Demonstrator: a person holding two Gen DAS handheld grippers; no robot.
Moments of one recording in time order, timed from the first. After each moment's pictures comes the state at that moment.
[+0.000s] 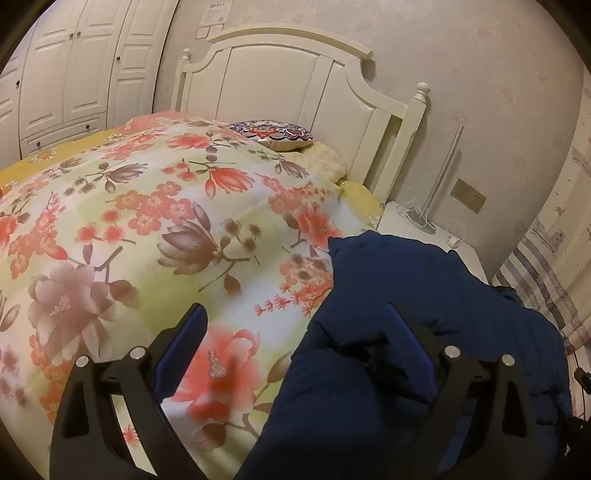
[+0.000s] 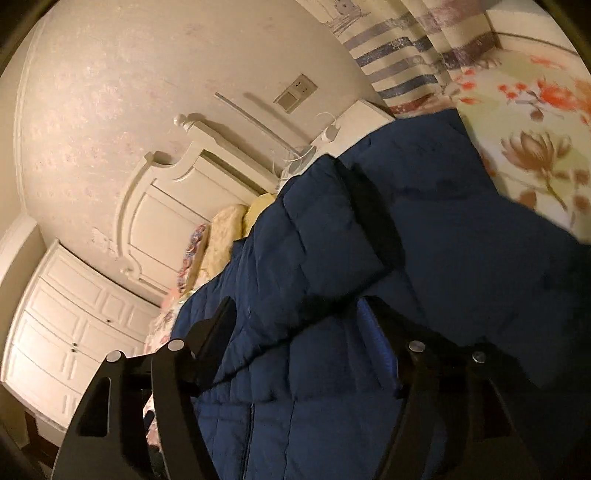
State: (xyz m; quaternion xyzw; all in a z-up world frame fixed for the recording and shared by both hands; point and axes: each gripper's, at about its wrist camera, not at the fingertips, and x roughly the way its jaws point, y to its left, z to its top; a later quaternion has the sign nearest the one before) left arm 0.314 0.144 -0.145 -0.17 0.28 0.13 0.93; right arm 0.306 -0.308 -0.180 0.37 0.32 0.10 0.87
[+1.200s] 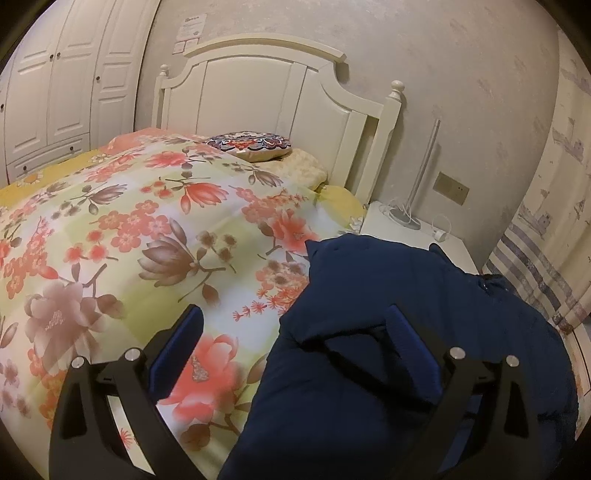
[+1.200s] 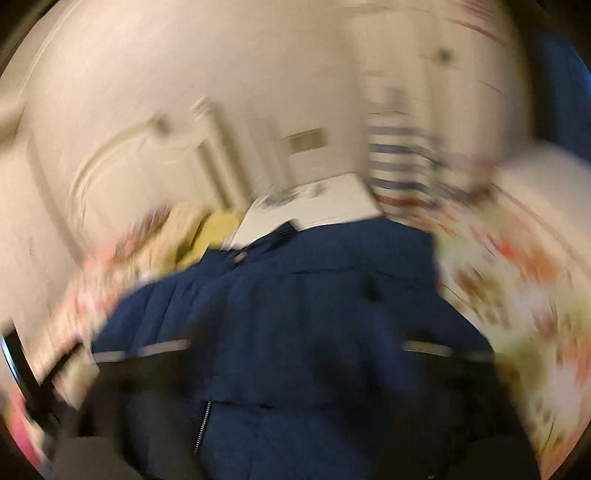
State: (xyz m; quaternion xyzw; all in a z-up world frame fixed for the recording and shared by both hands) left arm 0.311 0.125 -0.138 -0.14 0.27 0.10 0.95; right arm 0.264 -0.257 -0.110 0.10 0.27 0.02 0.96
